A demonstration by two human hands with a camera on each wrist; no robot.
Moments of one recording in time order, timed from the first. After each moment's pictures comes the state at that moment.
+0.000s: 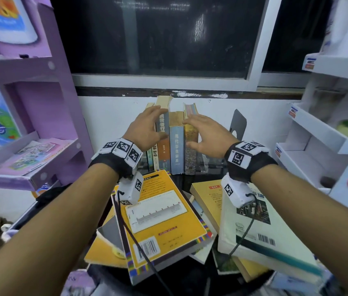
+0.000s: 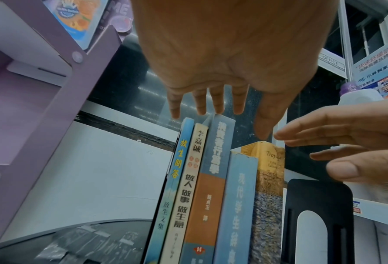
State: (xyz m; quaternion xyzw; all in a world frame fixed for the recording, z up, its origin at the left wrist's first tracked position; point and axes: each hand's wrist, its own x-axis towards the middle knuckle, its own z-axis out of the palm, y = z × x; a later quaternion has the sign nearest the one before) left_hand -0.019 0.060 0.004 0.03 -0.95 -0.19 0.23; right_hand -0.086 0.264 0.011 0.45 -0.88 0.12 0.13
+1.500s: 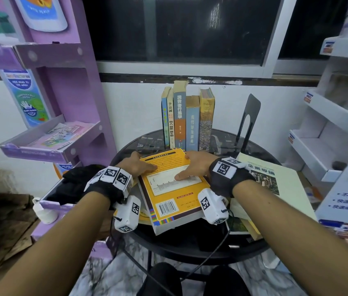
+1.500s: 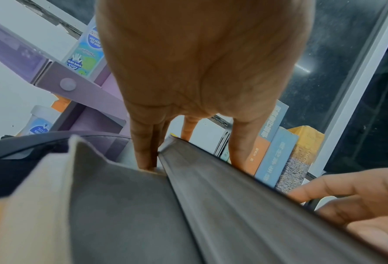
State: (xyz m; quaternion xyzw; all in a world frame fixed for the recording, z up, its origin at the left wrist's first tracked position) left_hand 0.087 0.035 -0.100 0.33 -0.85 -0.41 -0.02; right_hand 0.011 0.233 -0.053 0.32 -0.92 0.10 -0.21
